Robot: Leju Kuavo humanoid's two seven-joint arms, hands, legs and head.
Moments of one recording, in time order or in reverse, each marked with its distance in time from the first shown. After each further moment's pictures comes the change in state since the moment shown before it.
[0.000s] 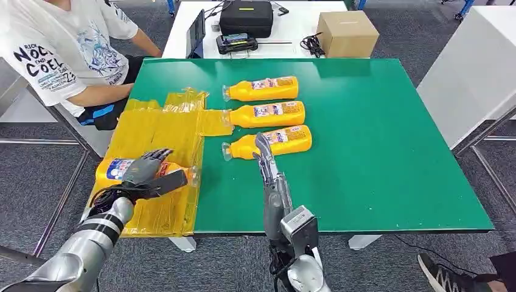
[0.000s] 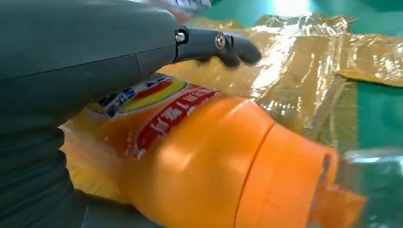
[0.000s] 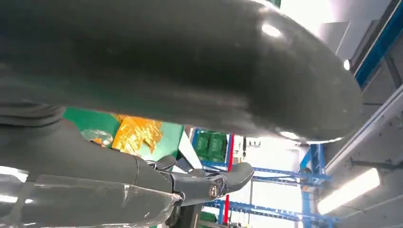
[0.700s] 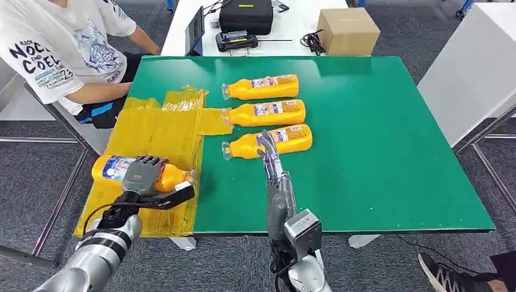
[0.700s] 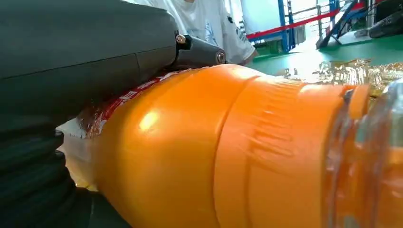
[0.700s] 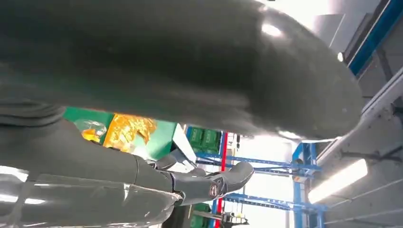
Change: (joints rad) left arm 0.069 0.002 -0.074 -0.045 -0.279 0.354 0.192; right arm -0.003 -0.011 0.009 -0.019 0.004 -0.039 -0.025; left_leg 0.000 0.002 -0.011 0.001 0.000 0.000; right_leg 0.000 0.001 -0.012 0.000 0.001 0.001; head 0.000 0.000
